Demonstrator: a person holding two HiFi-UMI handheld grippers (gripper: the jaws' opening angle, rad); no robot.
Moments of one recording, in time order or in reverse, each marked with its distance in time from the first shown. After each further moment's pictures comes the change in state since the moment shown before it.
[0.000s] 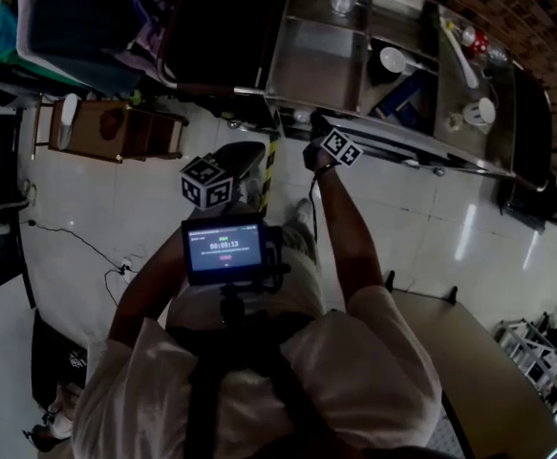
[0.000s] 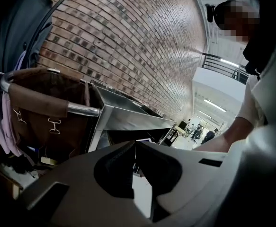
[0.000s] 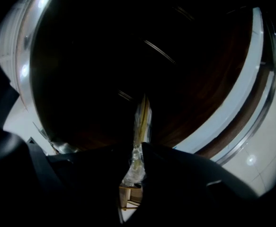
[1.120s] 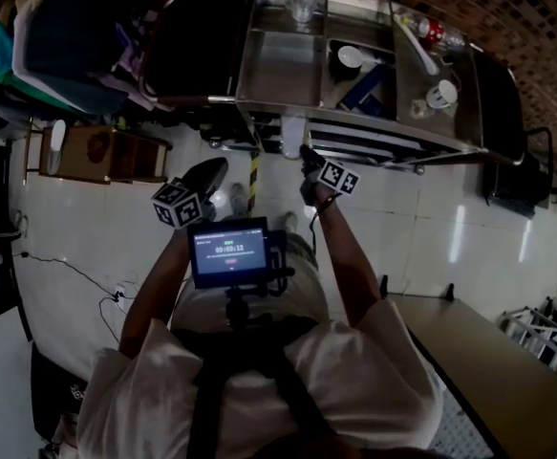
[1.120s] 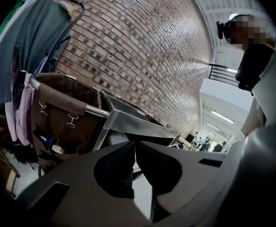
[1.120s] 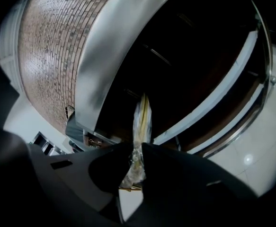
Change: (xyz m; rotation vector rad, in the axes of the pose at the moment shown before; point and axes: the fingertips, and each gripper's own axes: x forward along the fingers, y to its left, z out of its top) left arm -0.046 -0.003 -0.018 -0.104 -0.141 0.067; right arm -0.130 0.029 -0.010 -0.024 0.110 0.030
